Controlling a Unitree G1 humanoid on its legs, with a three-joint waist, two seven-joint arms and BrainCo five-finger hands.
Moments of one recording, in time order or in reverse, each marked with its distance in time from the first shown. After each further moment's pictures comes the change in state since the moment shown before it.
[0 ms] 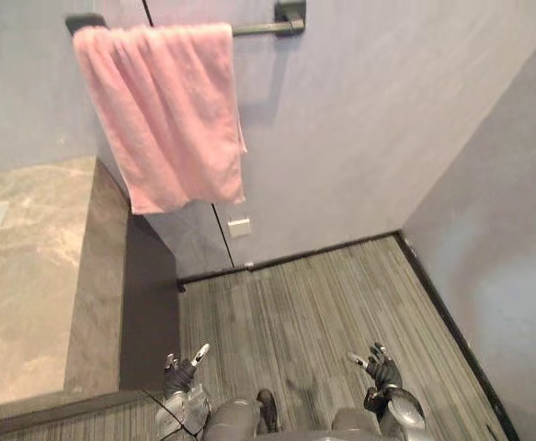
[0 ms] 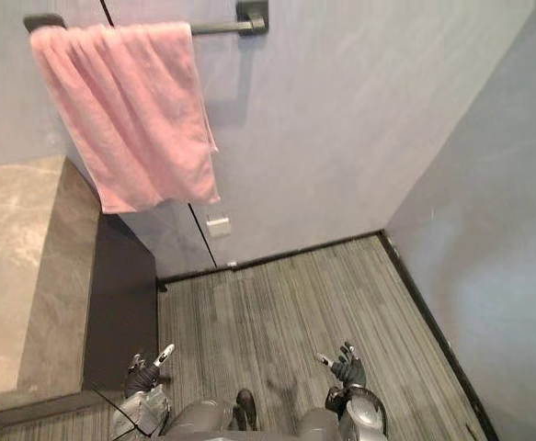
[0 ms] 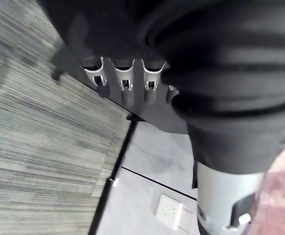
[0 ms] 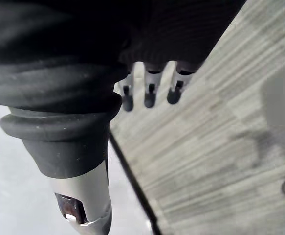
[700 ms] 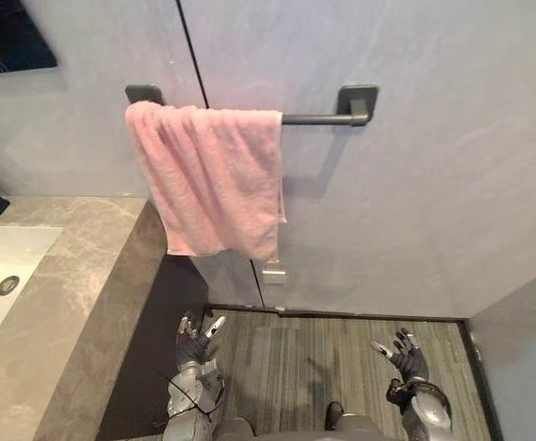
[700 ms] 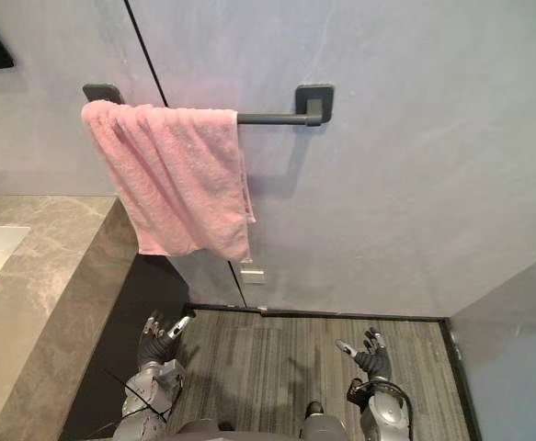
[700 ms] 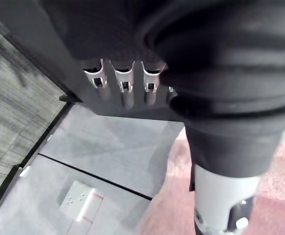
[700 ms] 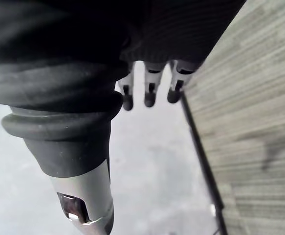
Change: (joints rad) left arm -0.032 -0.039 0.002 -0.212 0.098 -0.030 0.003; right arm 0.017 -0.060 -0.077 -0.132 -0.003 -0.044 0.019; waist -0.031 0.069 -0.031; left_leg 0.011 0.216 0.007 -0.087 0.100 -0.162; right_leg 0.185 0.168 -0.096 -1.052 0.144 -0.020
